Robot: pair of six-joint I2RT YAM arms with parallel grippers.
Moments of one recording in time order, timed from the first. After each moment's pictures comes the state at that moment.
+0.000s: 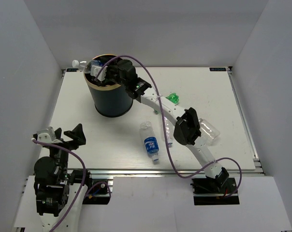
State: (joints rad) left arm -0.06 0.07 0.77 -0.61 -0.16 -0.24; right arm 0.89 2.41 2.43 0.03 -0.19 -0.93
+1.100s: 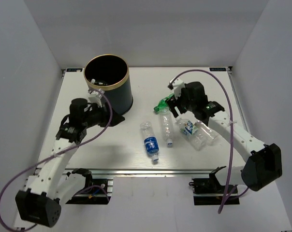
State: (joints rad) left arm -0.18 0.86 0.79 -0.36 0.56 -0.43; right arm 0.52 1.34 1.14 -0.33 -0.06 -0.32
